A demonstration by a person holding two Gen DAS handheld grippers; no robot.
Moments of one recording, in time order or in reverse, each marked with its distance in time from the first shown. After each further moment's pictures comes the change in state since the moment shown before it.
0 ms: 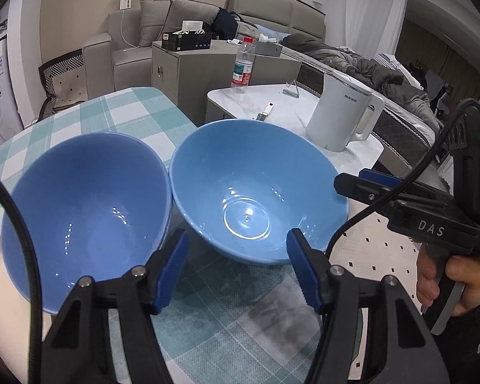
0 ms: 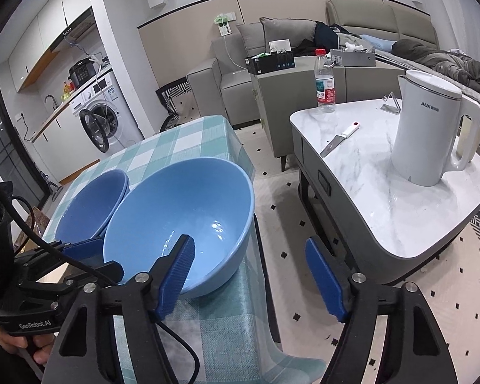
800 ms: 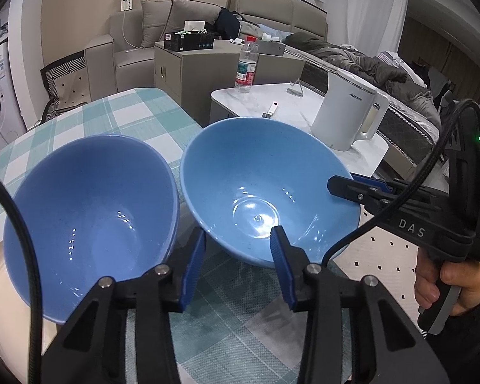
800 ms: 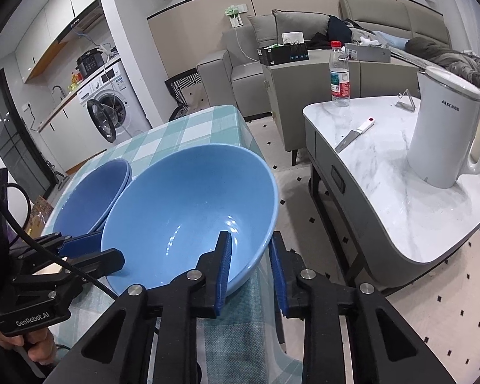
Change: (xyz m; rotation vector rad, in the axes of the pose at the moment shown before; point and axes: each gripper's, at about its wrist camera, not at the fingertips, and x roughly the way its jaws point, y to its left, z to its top) left arm 0.005 0.007 0.002 0.002 0.006 0.018; right arm 0.022 0.011 0.000 -0.045 0.023 0.018
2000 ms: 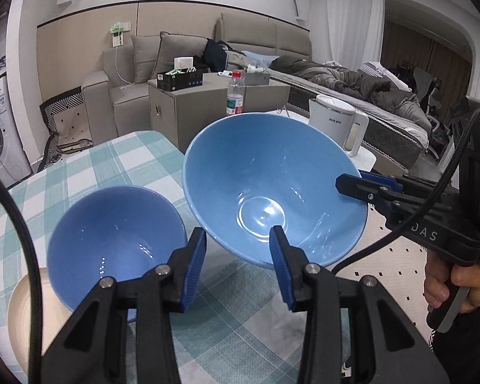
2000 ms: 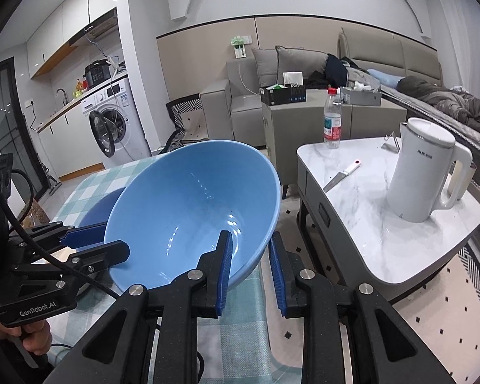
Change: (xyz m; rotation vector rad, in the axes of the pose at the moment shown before) left arm -0.063 -0.012 0.011 0.090 -0.136 -0.001; right arm -0.077 0.034 0.005 -0.061 -0.154 -0.053
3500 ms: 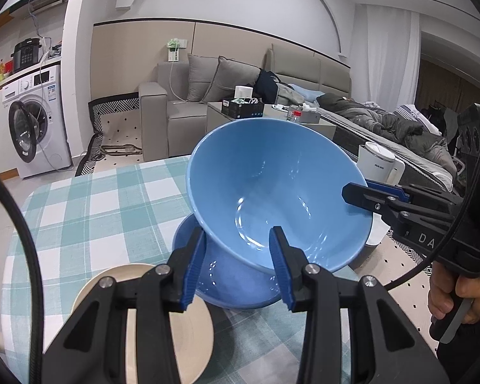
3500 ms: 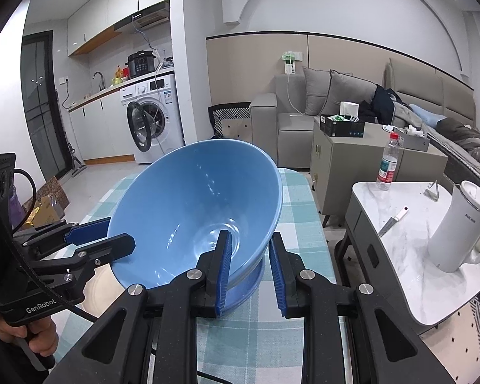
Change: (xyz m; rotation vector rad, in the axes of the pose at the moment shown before) left arm -0.083 0.110 -0.013 -0.141 -0.128 0.137; right arm 0.011 0.152 0.057 -0.153 -0.029 0.106
